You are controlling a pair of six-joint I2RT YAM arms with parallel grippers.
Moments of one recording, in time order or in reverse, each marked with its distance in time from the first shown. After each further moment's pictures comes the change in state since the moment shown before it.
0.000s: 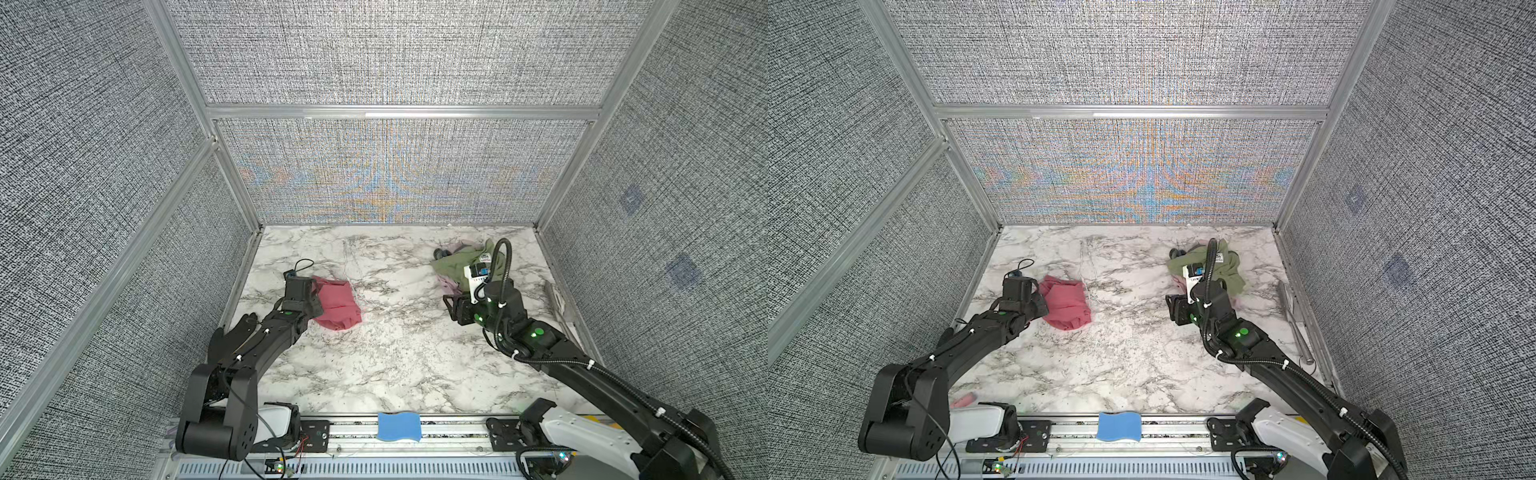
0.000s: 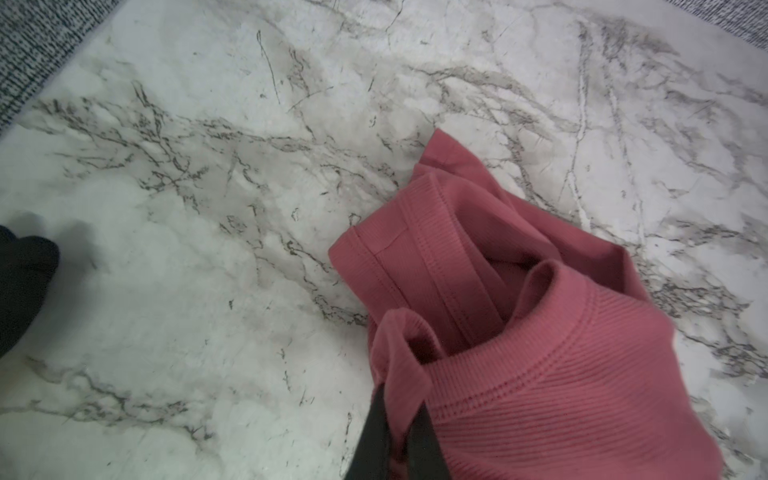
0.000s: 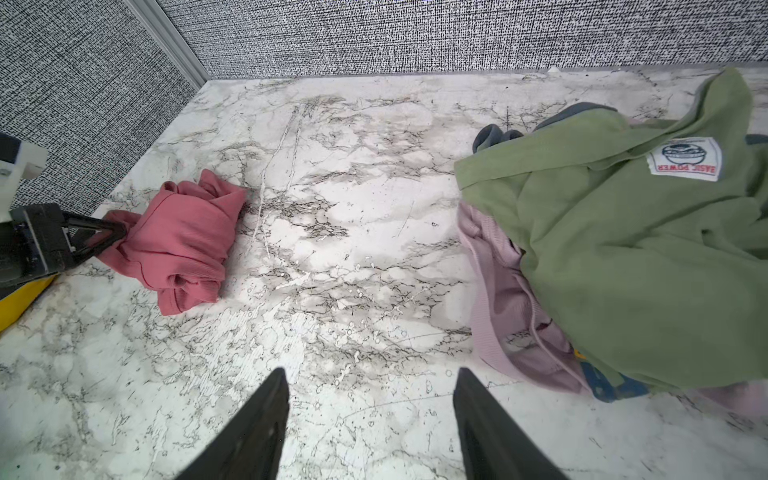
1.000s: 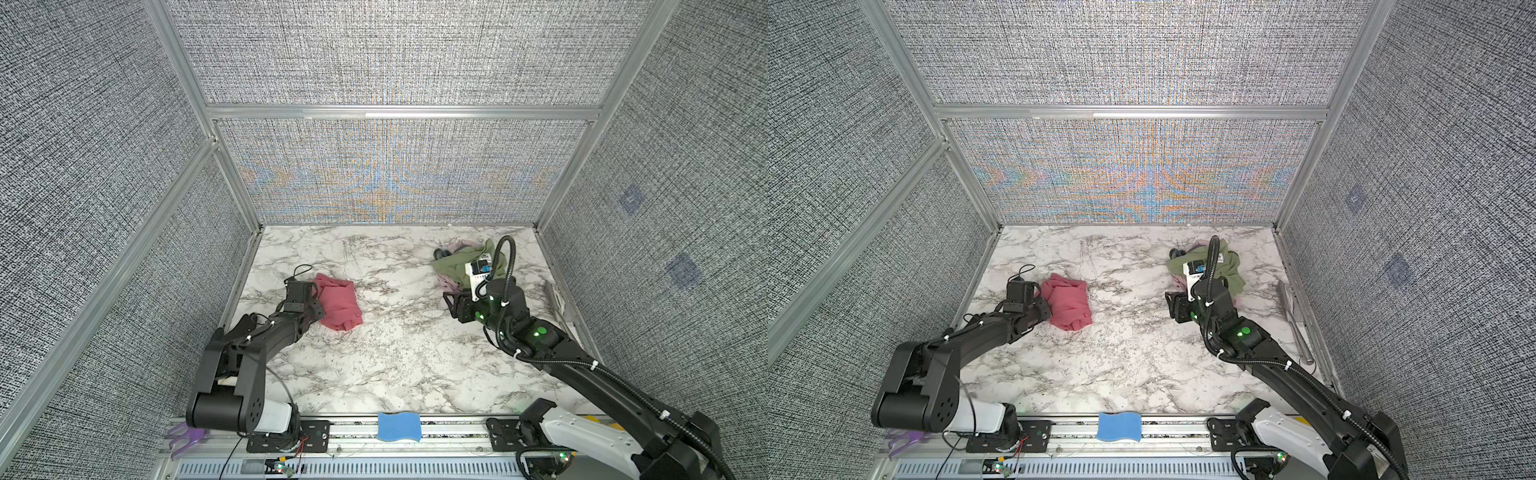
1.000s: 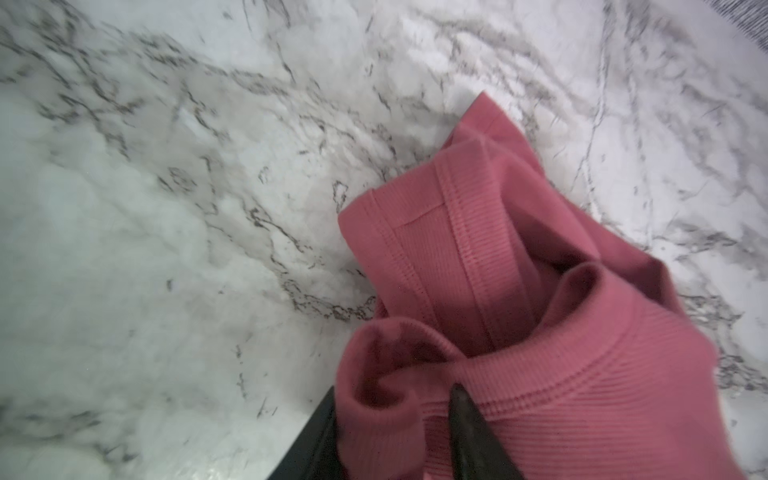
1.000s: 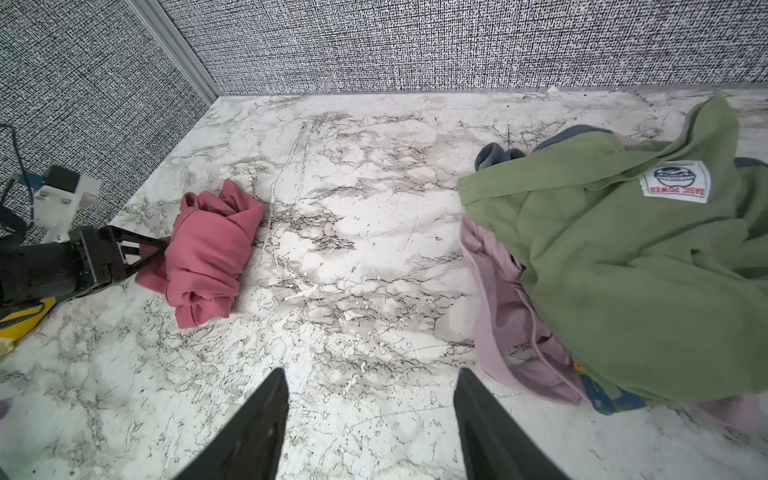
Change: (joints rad) left arm 0.019 0.014 -0.020 0.051 0.063 -0.079; right arm -0.001 -0.020 0.028 -0.008 -0.001 -0.002
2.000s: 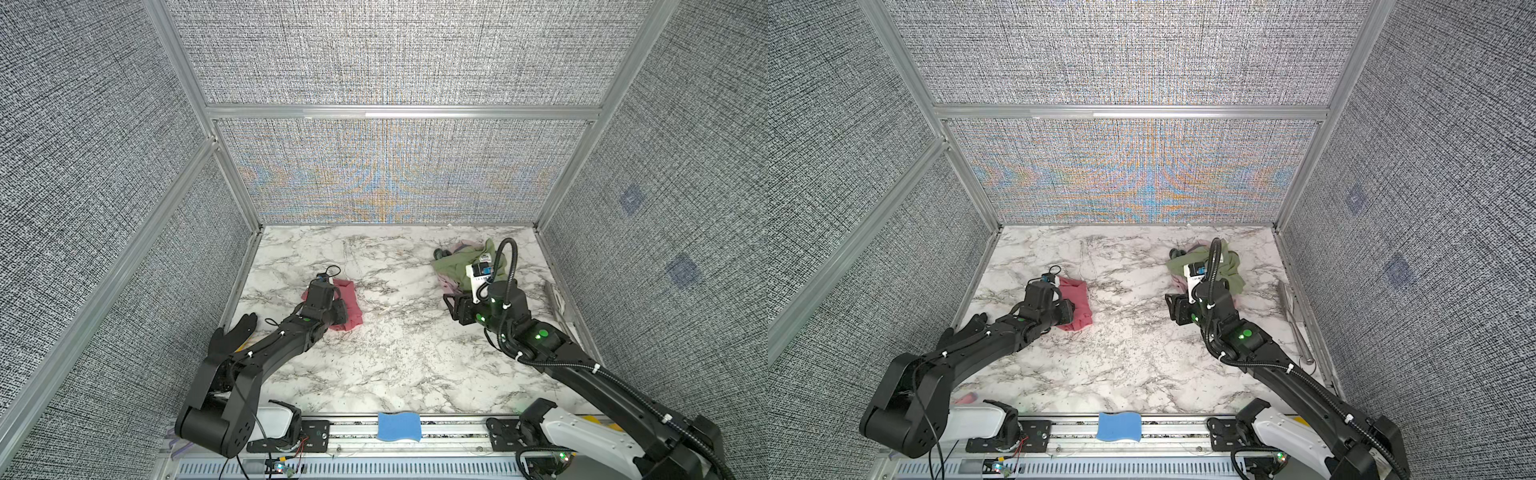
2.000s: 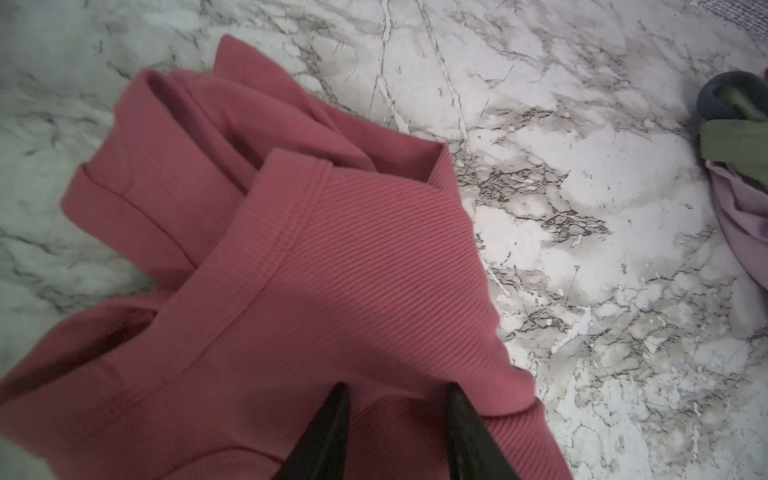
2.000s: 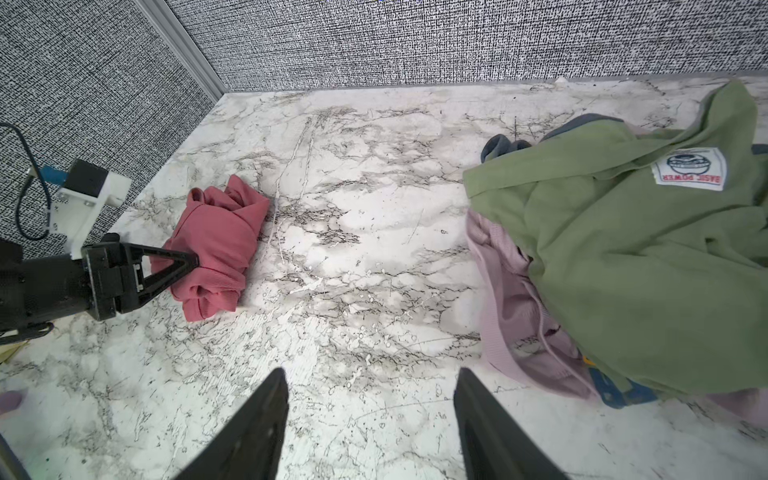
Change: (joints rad) left arm -0.227 0.002 -0.028 0.073 0.090 0.077; right arm 0.000 -0.010 -0.024 0.004 -0.017 0.012
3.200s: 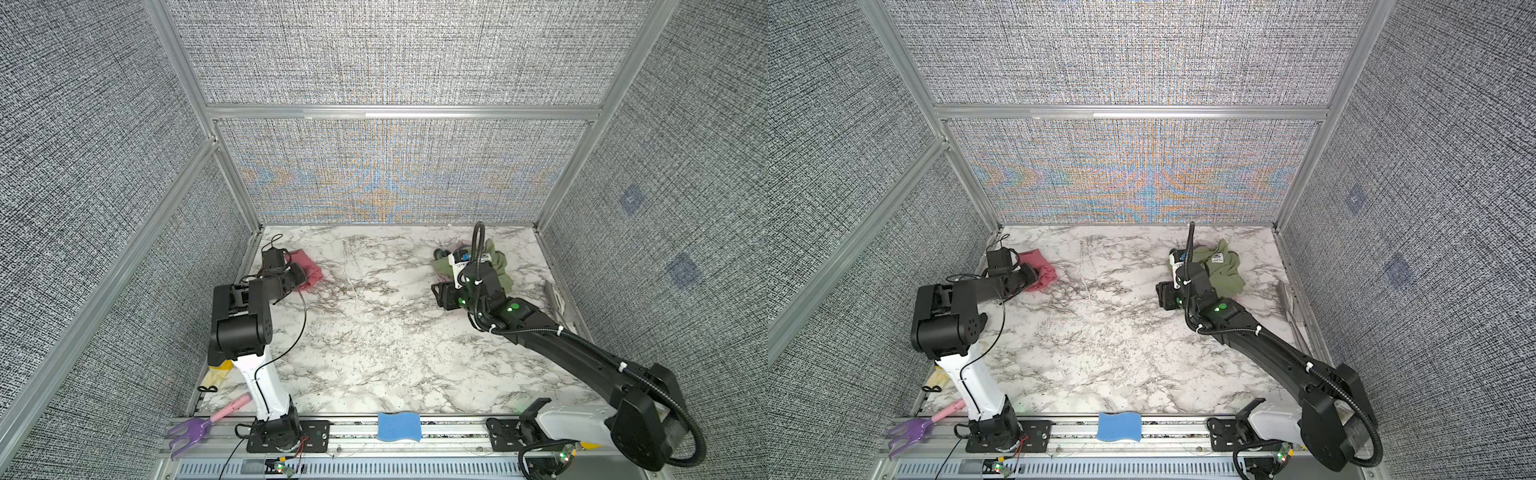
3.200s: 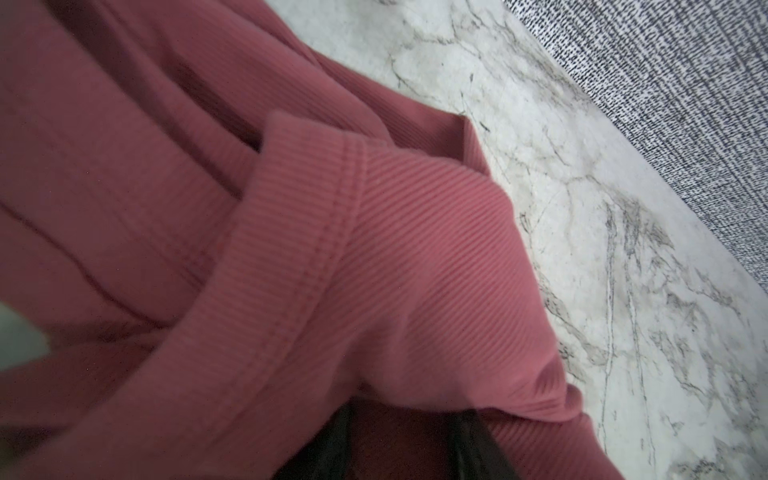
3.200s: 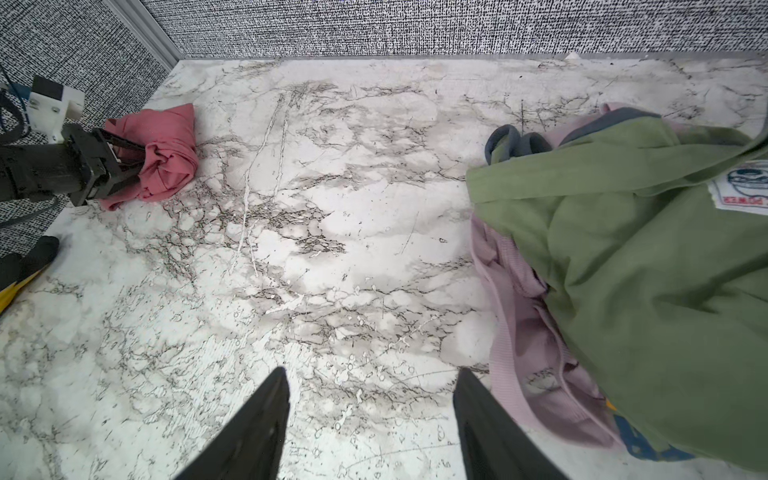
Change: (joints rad) left arm 0.500 0.606 0.529 0.098 0.250 0.019; right arm -0.002 0.297 0.176 0.005 0.027 -0.008
